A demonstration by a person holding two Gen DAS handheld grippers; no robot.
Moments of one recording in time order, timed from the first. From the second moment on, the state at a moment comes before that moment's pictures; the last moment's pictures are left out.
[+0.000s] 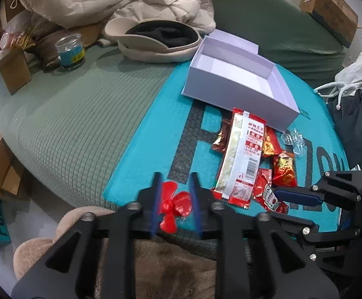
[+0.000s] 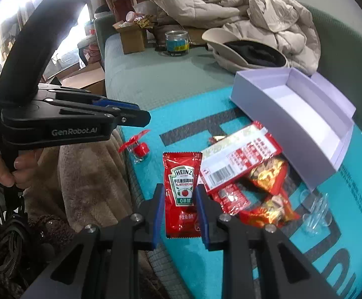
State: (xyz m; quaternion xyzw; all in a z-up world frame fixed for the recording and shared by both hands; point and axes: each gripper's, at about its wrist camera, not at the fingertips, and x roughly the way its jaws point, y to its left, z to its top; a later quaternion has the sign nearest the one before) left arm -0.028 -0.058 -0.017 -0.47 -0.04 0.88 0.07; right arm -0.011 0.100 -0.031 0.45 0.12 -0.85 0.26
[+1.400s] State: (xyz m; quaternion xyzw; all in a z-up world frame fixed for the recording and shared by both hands) left arm -0.019 -0.039 -0.017 -0.46 -0.03 0.88 0.08; right arm 0.000 0.107 -0.023 0.43 0.13 -0.85 0.26
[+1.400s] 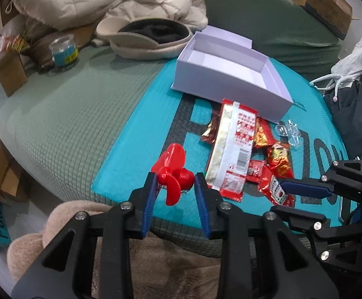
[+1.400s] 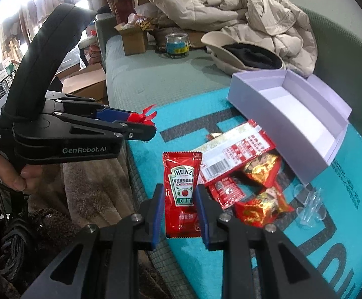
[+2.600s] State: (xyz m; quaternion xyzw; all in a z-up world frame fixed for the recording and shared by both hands) left arm -0.146 0.017 0.091 -0.40 0.05 0.91 0.12; right arm -0.112 0.161 0.067 0.33 0.13 -0.91 0.22
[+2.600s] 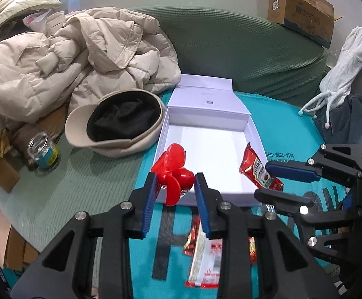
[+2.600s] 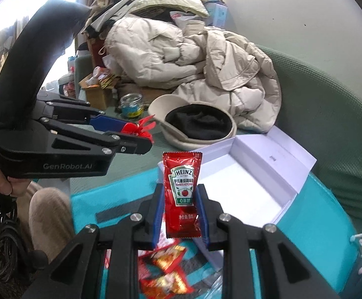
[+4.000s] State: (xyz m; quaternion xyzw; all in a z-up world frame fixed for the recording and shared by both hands) left arm -0.344 0.112 0.012 -0.44 0.11 0.87 0.18; right arm -0.302 0.282 -0.011 0.38 0.04 -0.91 0.18
